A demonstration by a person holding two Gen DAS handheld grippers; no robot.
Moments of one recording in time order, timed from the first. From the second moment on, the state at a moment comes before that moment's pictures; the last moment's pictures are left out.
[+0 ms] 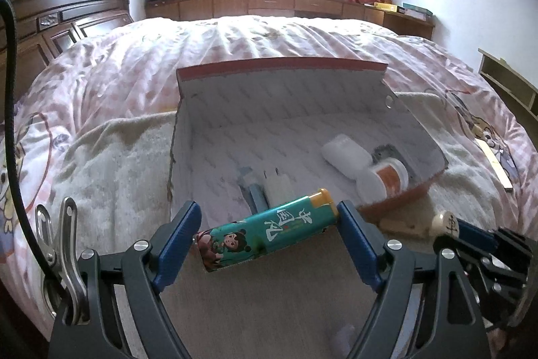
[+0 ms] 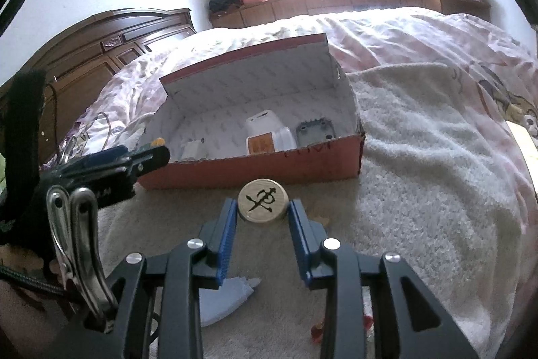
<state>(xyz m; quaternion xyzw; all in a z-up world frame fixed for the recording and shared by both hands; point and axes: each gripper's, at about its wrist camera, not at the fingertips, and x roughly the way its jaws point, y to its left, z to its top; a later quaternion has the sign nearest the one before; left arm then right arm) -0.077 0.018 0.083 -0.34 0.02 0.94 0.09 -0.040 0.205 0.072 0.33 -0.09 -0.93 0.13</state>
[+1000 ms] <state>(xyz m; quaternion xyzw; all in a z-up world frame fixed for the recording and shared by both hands) -0.140 0.021 0.055 -0.37 0.02 0.92 0.07 -0.068 0.217 0.078 0.33 -0.08 -0.93 0.10</state>
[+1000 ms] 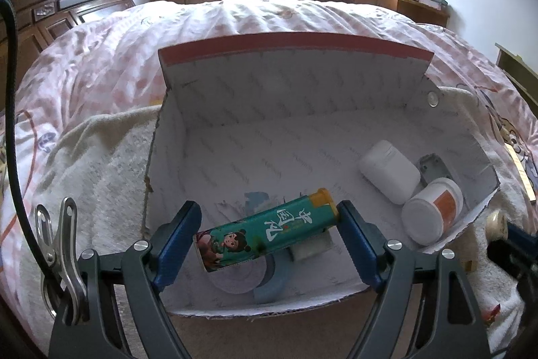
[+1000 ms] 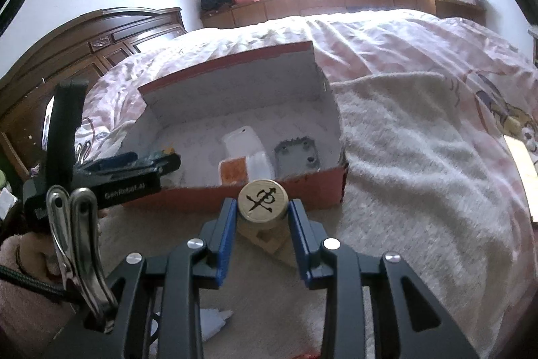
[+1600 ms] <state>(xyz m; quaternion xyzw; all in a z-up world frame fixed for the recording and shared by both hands) -0.144 0.023 0.050 -0.37 0.02 0.92 0.07 -0.107 0.221 0.096 0.33 -0.07 -0.94 0.10</state>
